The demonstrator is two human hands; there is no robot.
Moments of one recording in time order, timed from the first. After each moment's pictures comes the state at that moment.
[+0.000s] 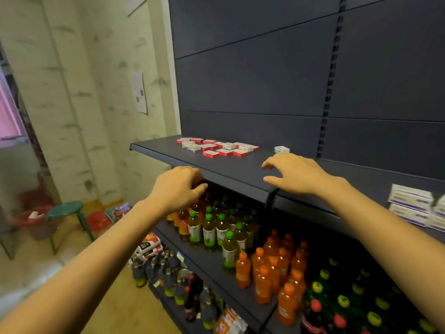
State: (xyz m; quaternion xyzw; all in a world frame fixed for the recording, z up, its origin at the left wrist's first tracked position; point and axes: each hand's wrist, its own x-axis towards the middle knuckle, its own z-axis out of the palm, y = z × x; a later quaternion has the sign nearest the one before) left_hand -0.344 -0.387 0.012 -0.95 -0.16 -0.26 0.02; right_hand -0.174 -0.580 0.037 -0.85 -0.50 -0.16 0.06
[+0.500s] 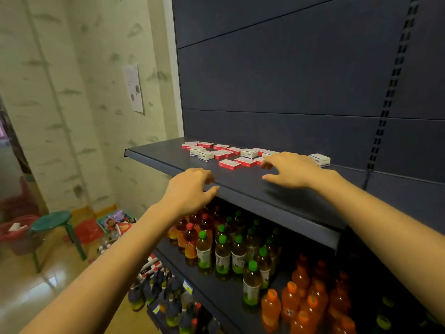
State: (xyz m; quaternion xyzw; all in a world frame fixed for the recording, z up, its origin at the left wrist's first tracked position) left_hand -0.251 -0.232 -0.007 -0.95 -0.14 -0.27 -0.02; right_hand -0.089 -0.402 0.029 -0.87 -0.48 -0.14 0.03
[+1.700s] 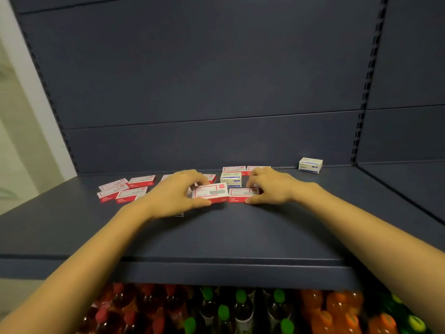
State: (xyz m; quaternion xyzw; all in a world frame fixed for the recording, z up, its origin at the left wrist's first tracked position) left_hand -0.016 0.002 0.012 -0.95 0.25 -0.11 -0.14; right_hand 0.030 -0.235 -0.001 -0.97 -0.25 -0.03 0.00
